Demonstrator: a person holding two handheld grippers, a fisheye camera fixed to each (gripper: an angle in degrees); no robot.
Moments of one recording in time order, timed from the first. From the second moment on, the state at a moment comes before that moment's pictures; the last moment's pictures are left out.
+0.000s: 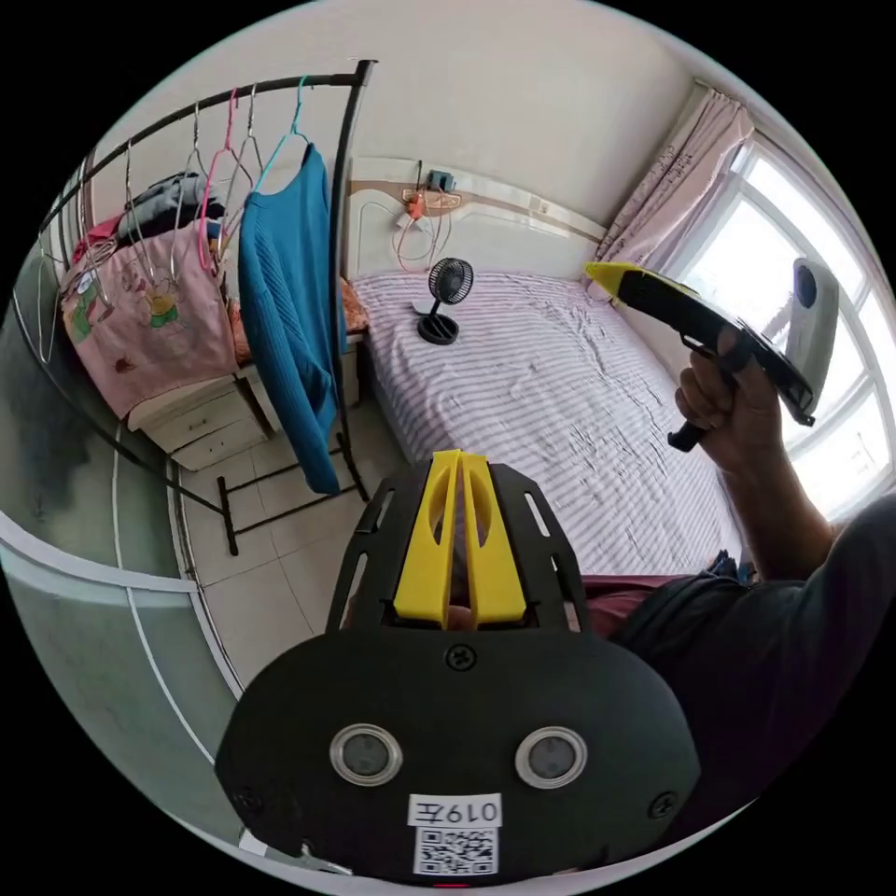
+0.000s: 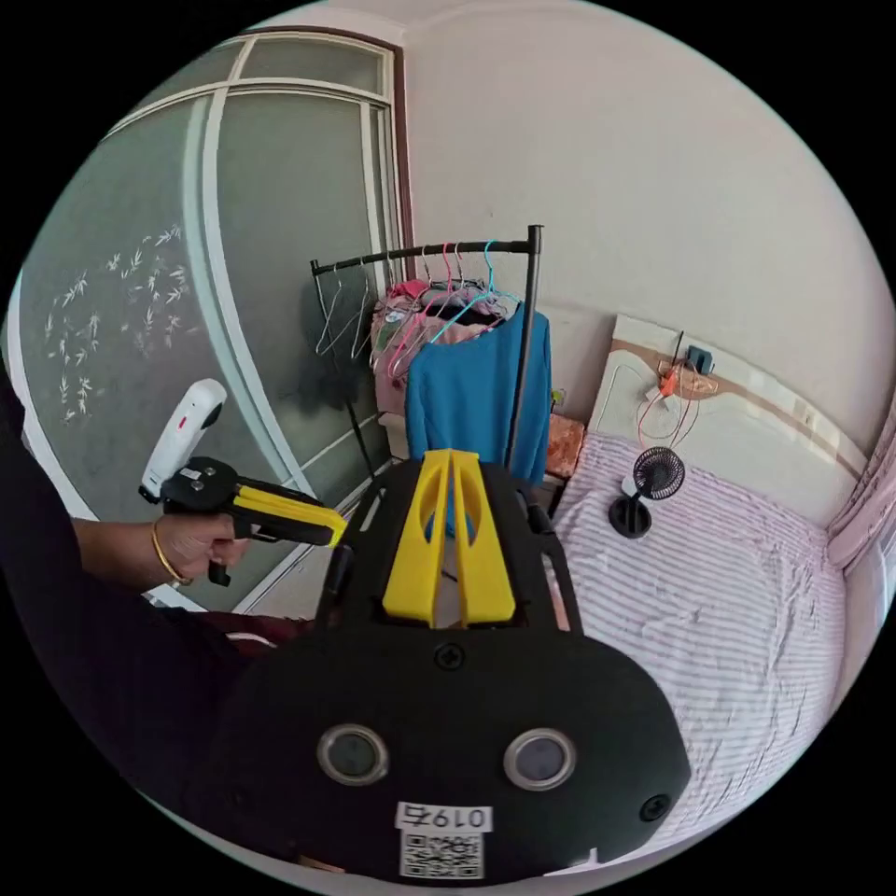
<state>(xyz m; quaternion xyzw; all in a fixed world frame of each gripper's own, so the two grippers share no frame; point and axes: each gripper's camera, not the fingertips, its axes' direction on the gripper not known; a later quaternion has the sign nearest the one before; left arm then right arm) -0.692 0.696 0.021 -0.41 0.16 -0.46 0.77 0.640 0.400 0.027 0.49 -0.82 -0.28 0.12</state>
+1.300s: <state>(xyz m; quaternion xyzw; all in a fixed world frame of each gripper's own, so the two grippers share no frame) -1.090 1.026 0.039 -0.26 0.29 -0.35 0.85 0.607 0.427 -0.560 0.40 -0.76 -0.21 0.46</state>
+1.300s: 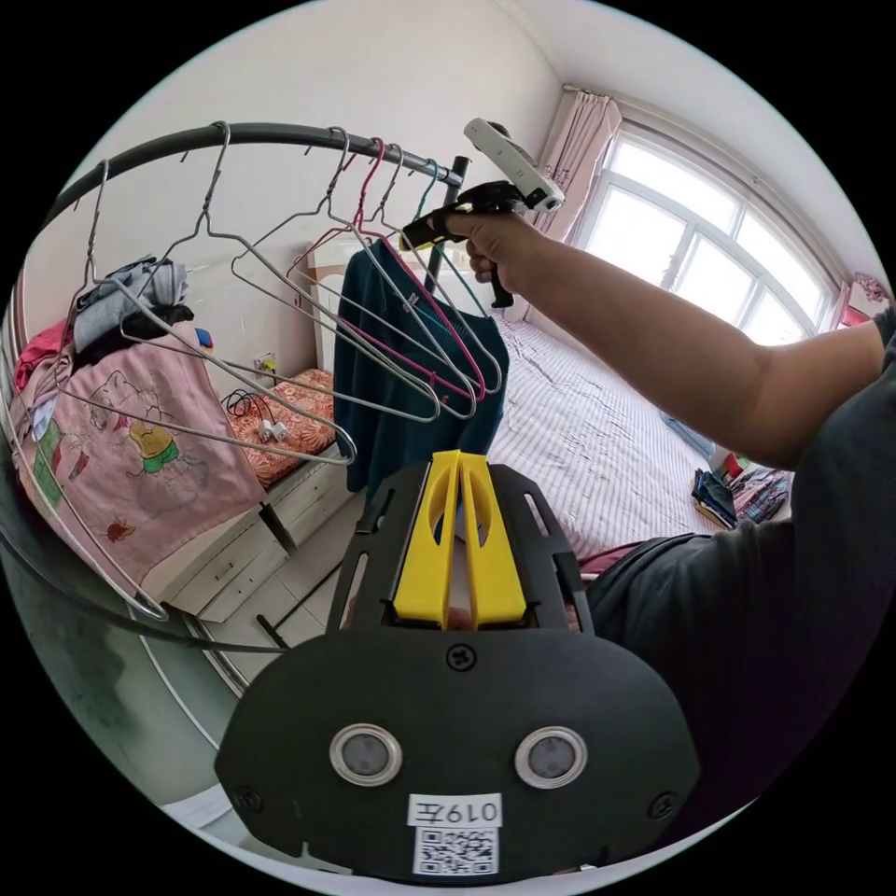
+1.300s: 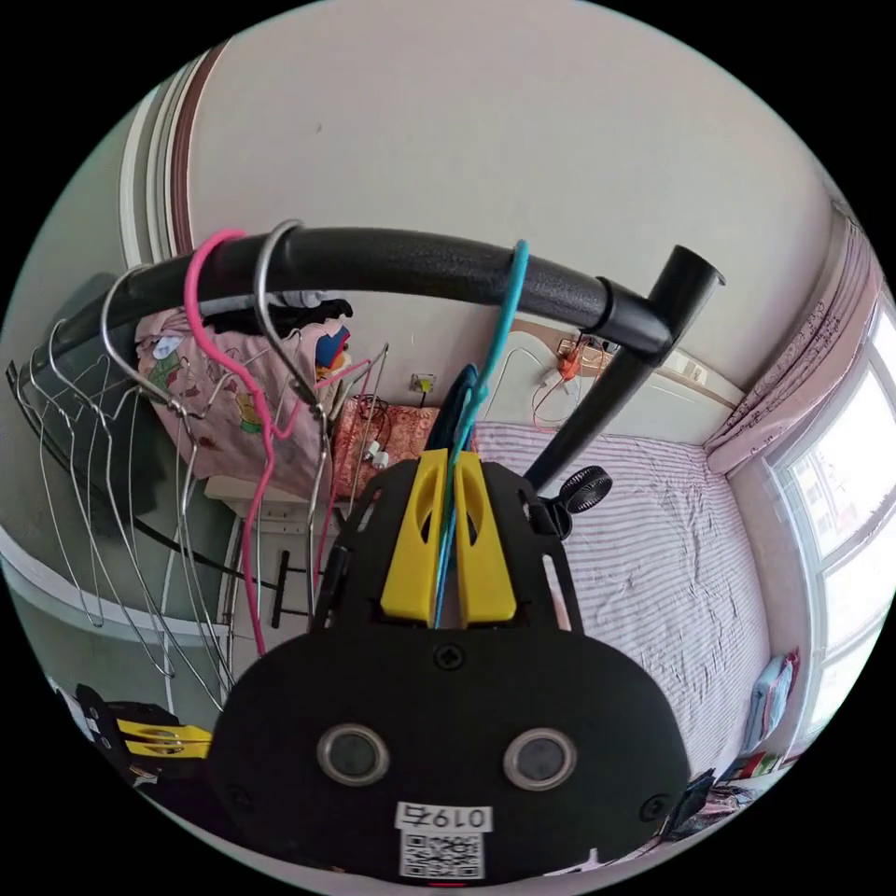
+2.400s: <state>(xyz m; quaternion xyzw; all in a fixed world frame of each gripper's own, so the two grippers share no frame) -1.091 0.971 0.169 -0.21 0.38 -0.28 0.85 0.663 0.412 -0.512 0.46 -0.75 -0.26 0.39</state>
